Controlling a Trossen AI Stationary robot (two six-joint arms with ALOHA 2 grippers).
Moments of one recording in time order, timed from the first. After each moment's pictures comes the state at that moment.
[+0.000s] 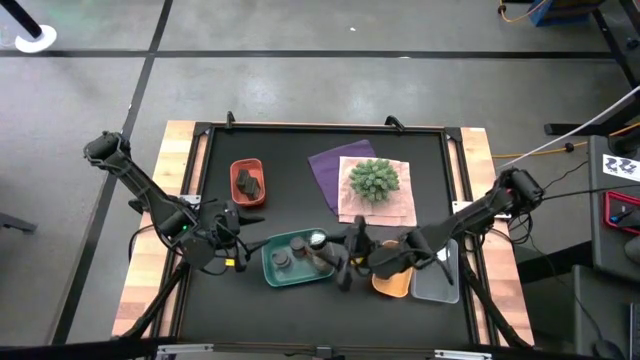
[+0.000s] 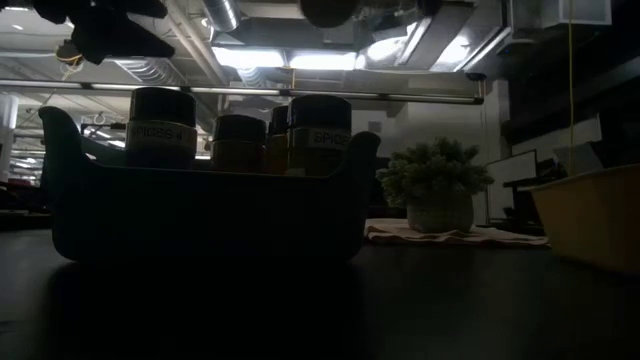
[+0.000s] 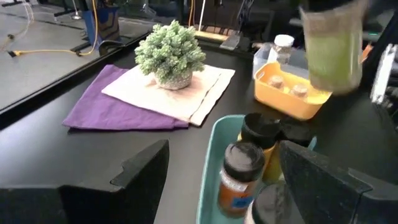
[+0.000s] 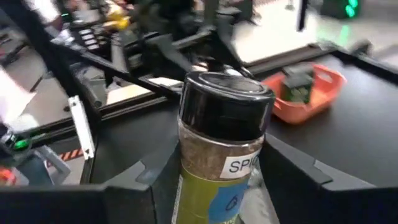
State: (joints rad) left arm -0.74 1.01 0.59 -0.15 -1.00 -0.59; right arm 0.49 1.63 1.19 0.06 0.65 0.50
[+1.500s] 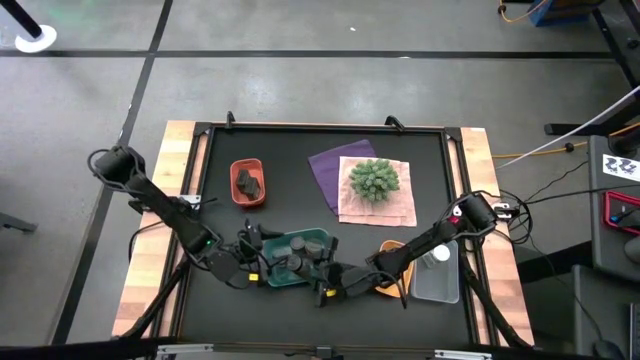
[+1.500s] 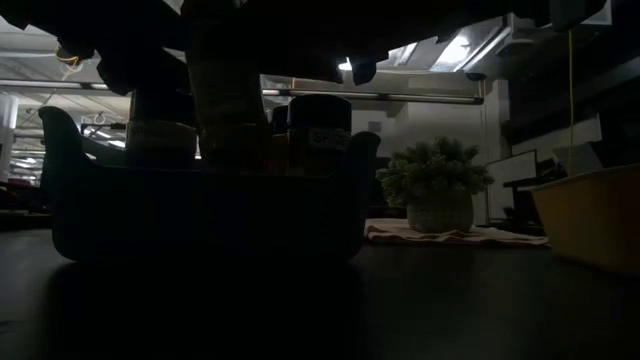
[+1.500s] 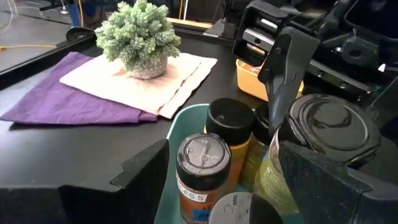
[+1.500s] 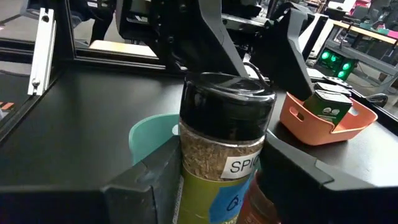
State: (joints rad) left arm -0.68 1.34 0.59 0.23 -0.92 -0.53; right arm 0.50 2.05 1.19 0.60 0.67 -0.01
